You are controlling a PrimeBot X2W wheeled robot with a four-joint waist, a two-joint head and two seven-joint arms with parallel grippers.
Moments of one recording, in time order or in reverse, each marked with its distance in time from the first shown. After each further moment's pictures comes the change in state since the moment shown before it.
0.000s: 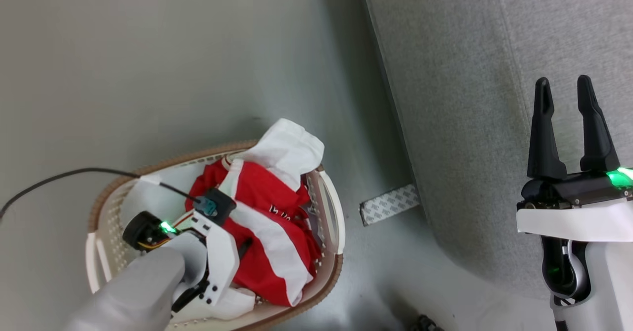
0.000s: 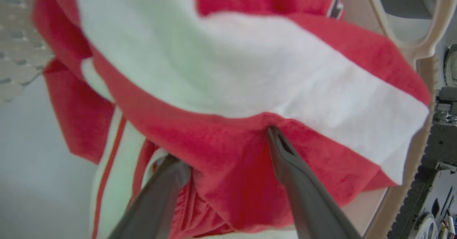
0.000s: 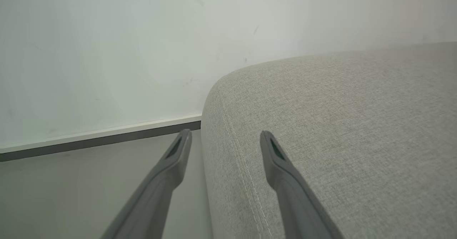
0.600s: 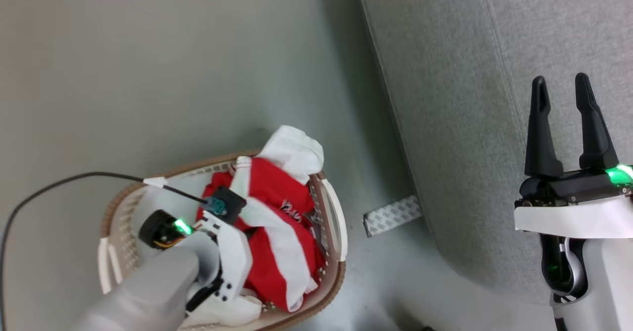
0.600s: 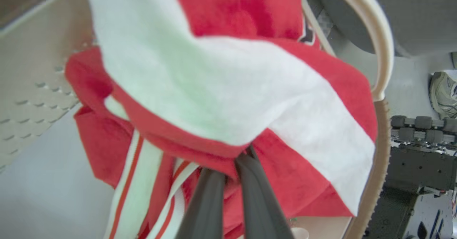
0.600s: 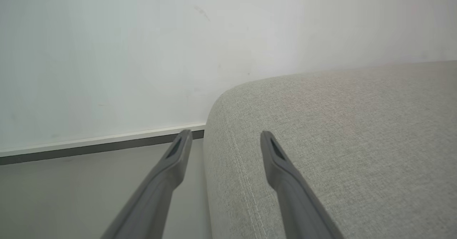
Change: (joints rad) left arm -0.042 -0.043 -0.105 0.051 -0.112 0.000 -0.096; right arm -0.014 0.000 0.001 0.017 -0.027 0.000 0.000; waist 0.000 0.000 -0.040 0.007
